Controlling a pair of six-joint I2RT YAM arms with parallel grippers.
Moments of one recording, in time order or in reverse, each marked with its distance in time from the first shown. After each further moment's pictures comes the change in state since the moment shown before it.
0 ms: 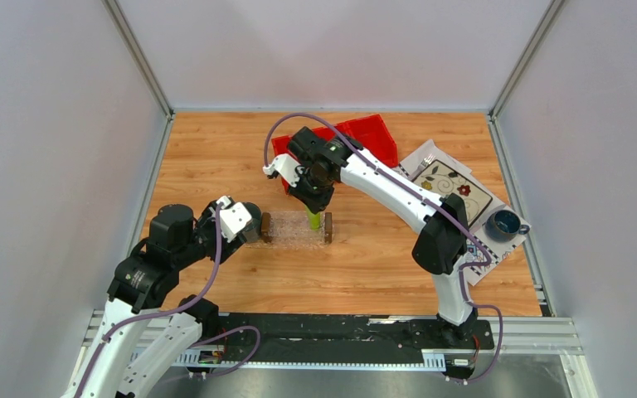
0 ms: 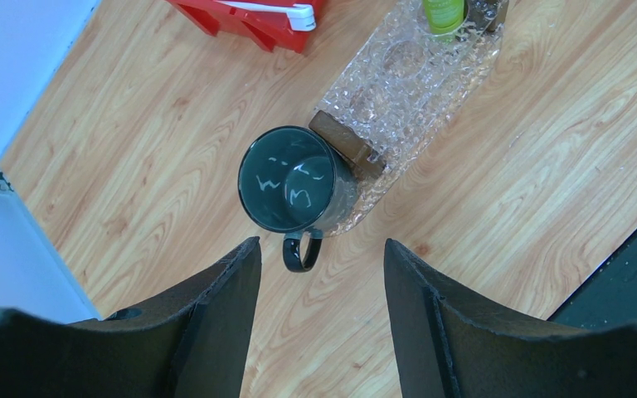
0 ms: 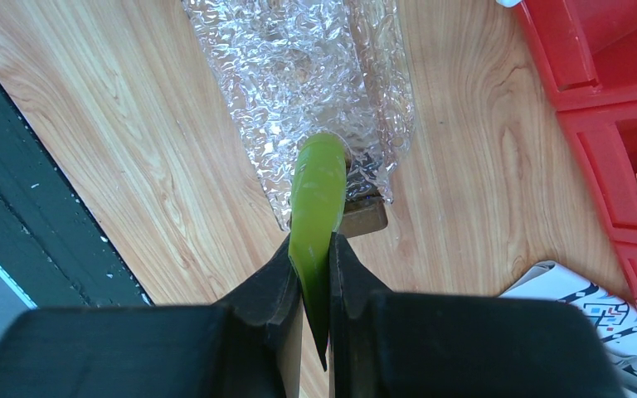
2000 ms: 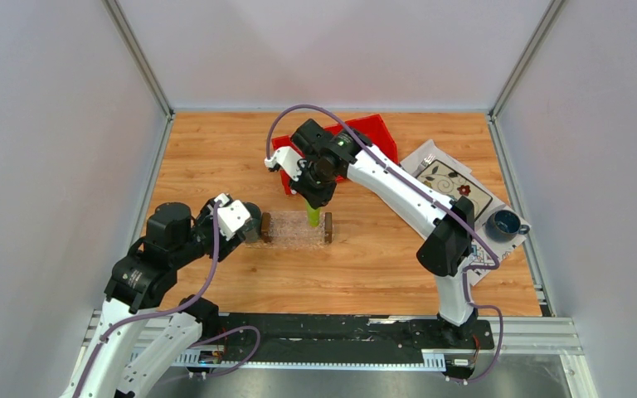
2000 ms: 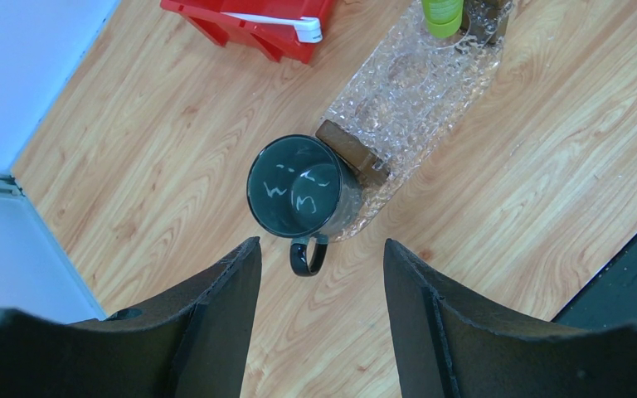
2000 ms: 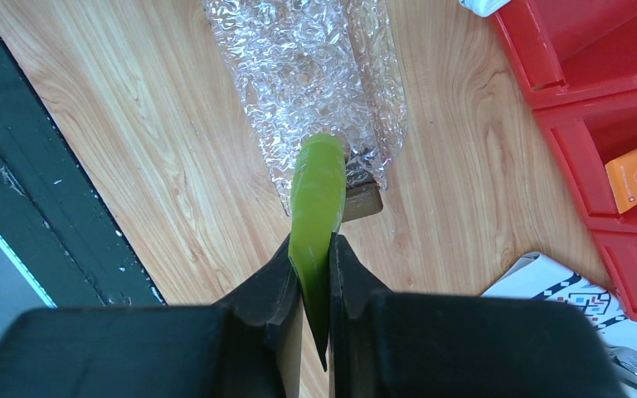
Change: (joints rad) left arm 0.000 0.011 0.033 -0.004 0.002 -0.001; right arm -0.006 -0.034 0.052 -0.037 -0.018 0.002
